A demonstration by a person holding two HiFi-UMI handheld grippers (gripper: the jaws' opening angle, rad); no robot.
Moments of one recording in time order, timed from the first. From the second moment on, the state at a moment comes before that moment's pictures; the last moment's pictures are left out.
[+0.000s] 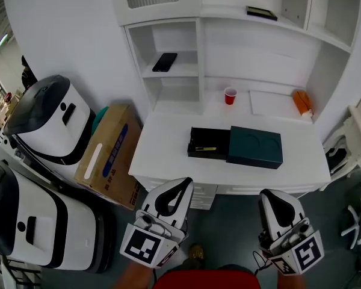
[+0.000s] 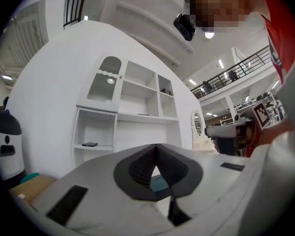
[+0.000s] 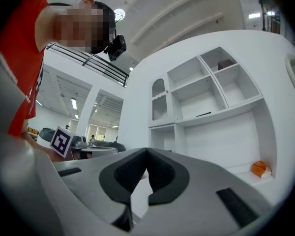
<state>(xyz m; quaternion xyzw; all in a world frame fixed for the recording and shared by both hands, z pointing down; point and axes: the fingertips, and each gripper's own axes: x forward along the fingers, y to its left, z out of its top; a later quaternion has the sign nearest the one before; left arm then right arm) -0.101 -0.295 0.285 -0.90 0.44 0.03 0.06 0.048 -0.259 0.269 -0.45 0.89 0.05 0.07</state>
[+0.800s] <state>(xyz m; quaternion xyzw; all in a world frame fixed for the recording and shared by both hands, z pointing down) -0.090 -0.413 0.316 -0.89 0.45 0.00 0.04 0.064 -0.374 0.288 -0.42 0.90 0.03 0.06</state>
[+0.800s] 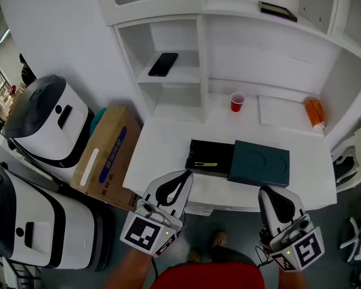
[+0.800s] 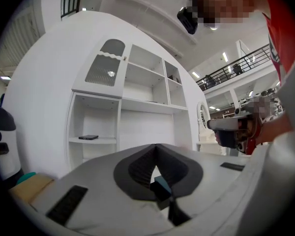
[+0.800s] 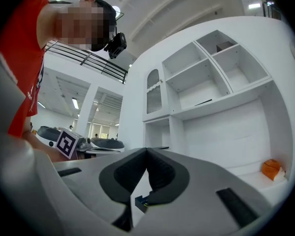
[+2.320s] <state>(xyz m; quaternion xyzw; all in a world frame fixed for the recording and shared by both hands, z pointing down) -0.040 -0.538 0.525 -0.85 0.04 -0.51 0.07 0.091 -0.478 0.312 -0.46 0.89 0.00 0.04</state>
